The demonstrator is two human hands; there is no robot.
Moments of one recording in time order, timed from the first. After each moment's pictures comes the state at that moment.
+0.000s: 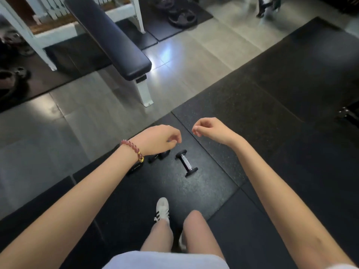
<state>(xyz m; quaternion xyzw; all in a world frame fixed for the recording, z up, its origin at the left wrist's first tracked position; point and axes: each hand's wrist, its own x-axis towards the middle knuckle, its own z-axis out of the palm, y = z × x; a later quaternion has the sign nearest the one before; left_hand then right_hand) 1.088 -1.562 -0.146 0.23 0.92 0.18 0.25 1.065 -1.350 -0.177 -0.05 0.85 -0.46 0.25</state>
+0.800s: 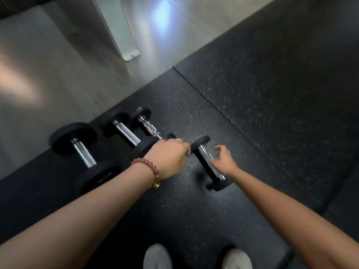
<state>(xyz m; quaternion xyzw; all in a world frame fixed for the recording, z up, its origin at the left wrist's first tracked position) 0.966 -1.556 -0.745 0.25 0.93 0.10 0.27 0.982 -1.361 -0.865 0.22 0.87 -0.34 0.28</state>
